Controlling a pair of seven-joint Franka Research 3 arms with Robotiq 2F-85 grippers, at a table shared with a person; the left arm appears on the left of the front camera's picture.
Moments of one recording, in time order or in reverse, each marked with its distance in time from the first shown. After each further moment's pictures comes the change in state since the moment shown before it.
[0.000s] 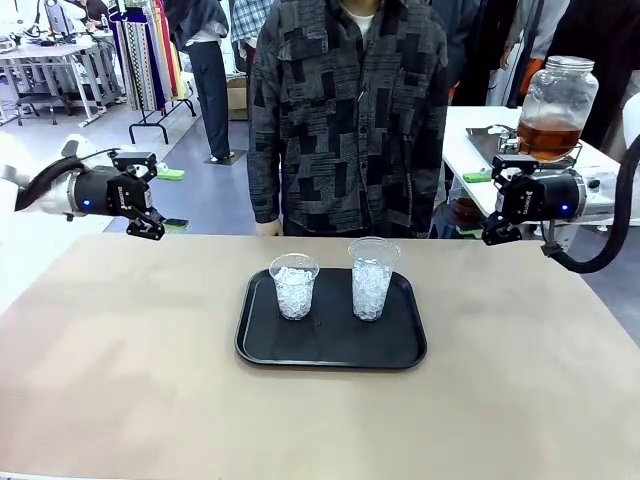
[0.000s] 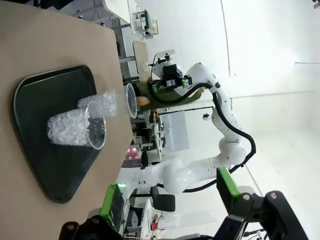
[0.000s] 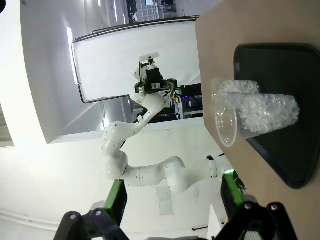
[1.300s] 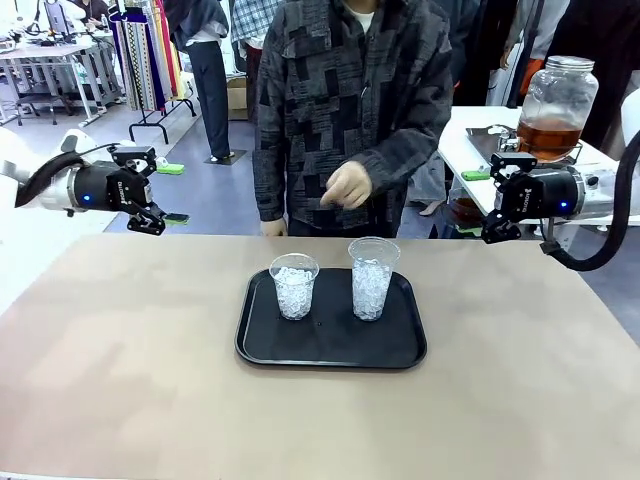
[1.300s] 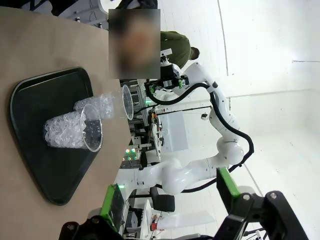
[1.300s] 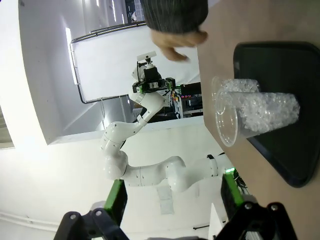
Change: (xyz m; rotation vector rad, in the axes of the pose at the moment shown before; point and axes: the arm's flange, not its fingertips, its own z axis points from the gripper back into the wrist) left arm 0.002 -0.003 0.001 -0.009 -0.001 -0.006; right arm 0.001 0.001 -0.001 -0.004 0.005 -0.011
